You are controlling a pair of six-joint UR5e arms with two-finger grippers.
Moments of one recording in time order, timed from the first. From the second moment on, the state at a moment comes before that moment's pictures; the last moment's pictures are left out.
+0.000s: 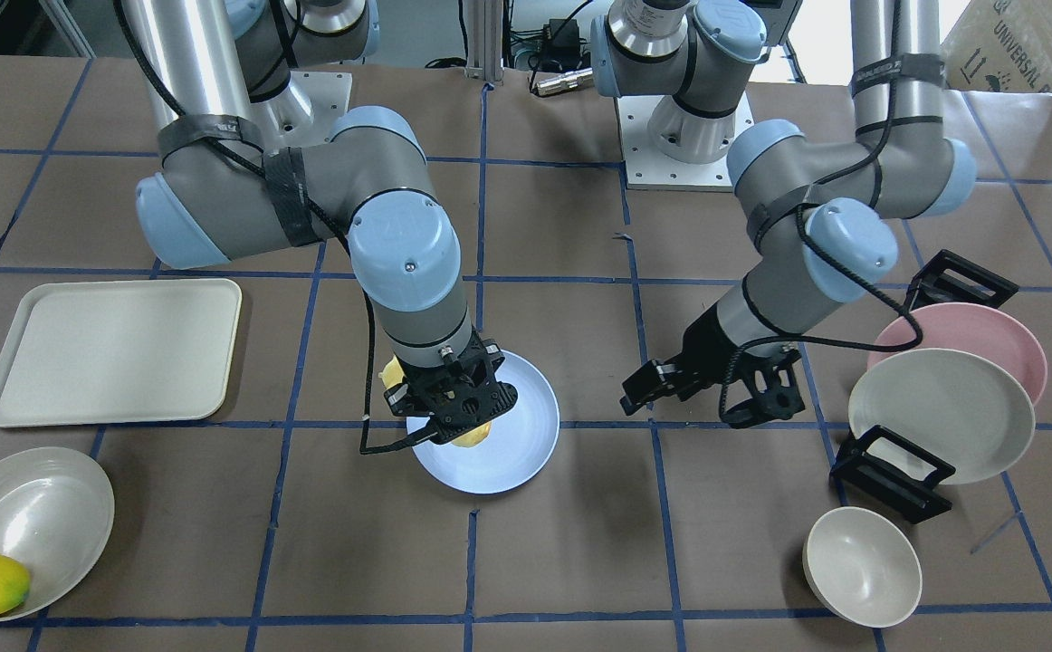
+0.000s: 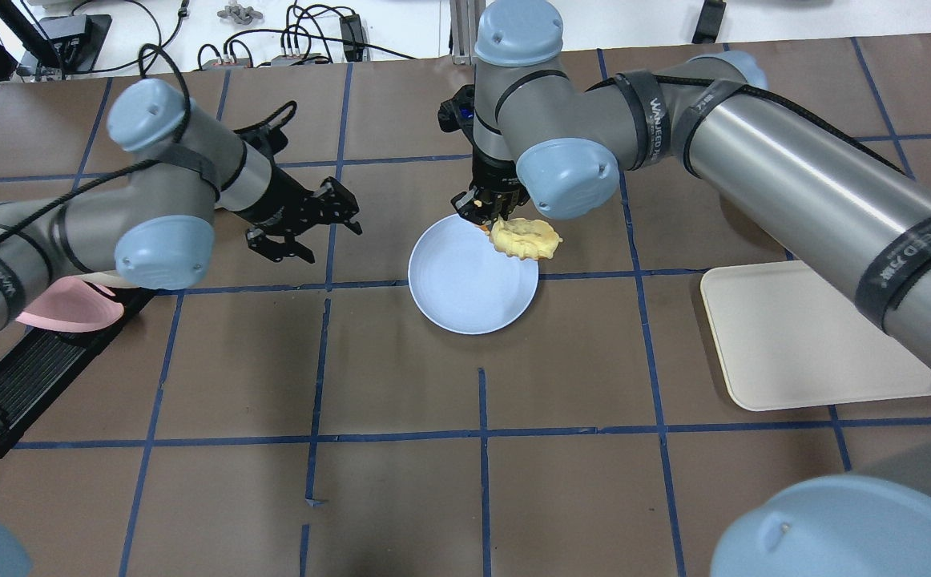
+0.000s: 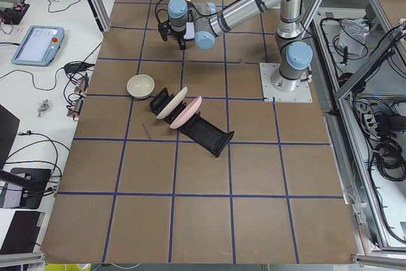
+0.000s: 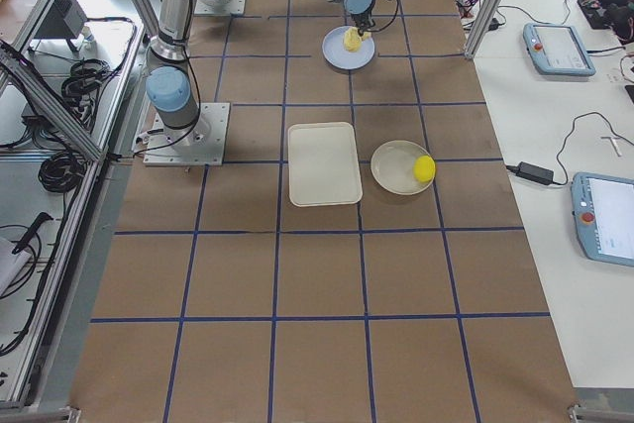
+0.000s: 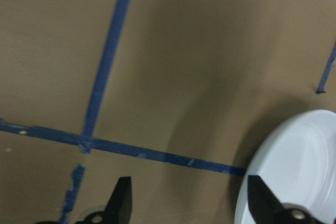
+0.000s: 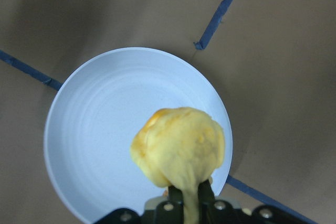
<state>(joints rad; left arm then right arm) -1.44 -1.81 -1.86 -1.03 1.27 -0.23 1.89 -1.10 1.50 -1.99 -1.49 -0.15</state>
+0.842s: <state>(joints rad) -1.49 -1.58 -1.60 -1.54 1.59 -0.06 1.92 -1.06 1.50 -2.11 -1.49 -0.09</state>
